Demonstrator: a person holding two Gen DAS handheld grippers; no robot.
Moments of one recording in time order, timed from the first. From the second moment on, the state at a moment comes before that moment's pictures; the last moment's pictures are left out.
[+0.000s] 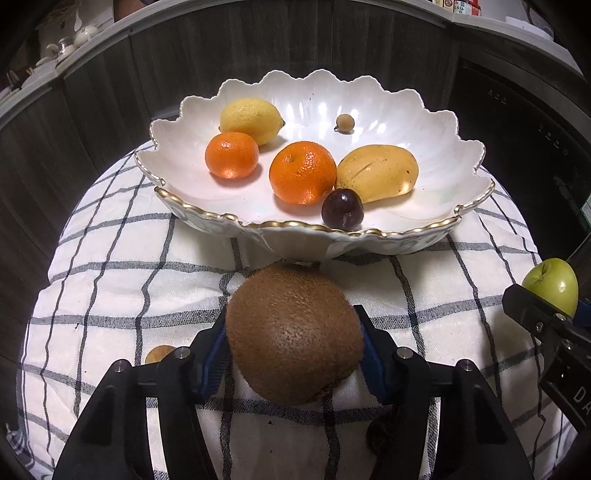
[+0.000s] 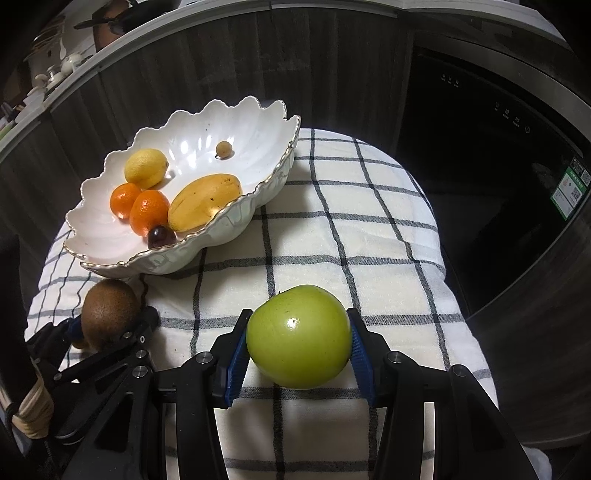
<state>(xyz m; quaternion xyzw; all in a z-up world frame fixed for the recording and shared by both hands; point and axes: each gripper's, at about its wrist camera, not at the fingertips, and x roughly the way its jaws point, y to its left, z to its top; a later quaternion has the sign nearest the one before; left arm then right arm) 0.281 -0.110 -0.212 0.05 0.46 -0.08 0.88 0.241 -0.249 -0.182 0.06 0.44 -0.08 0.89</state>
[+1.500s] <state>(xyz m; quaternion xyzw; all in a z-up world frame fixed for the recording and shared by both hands) 0.339 -0.079 -0.107 0.06 0.38 -0.10 0.92 0.321 -0.221 -0.101 0.02 0.38 -0.04 0.92</state>
